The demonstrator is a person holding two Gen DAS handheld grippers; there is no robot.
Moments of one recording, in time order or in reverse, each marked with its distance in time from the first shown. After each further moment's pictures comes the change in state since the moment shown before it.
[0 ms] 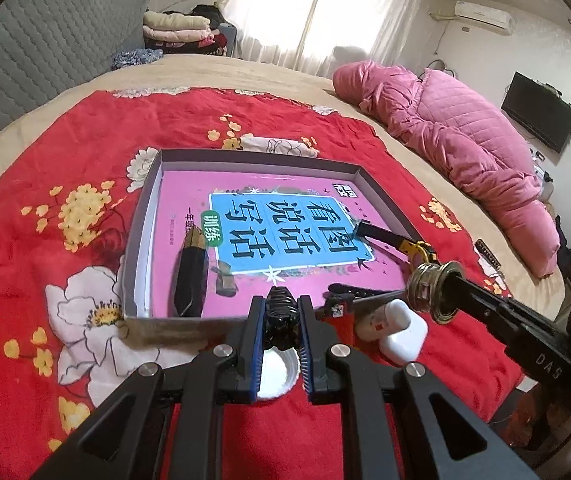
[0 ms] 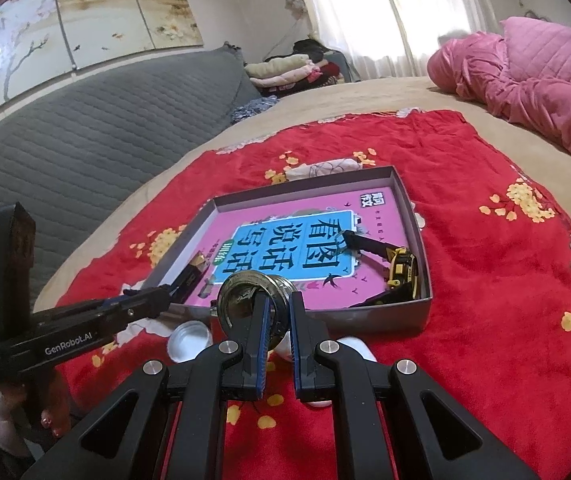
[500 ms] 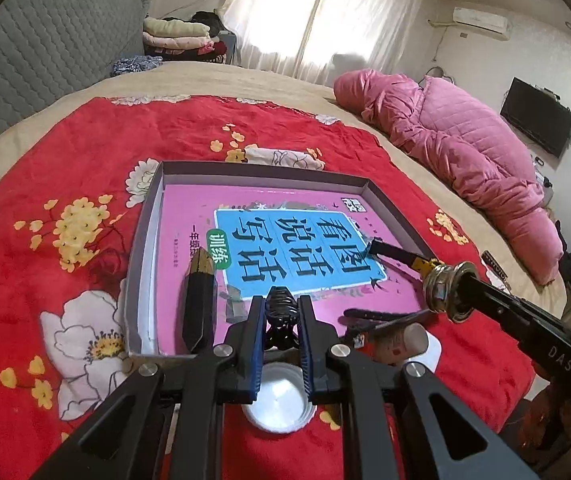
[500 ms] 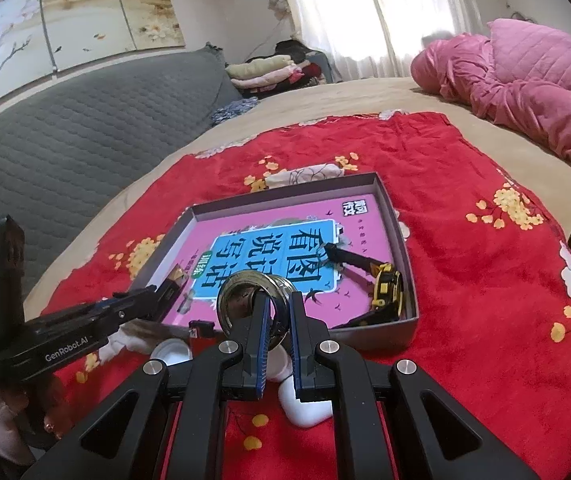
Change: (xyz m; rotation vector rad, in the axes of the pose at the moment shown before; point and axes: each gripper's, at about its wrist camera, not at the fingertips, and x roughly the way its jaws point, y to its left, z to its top) left arm 0.015 0.013 0.013 -0.009 -0.034 -0.016; right arm 0.009 -0.004 0.015 0.009 -0.005 -0.070
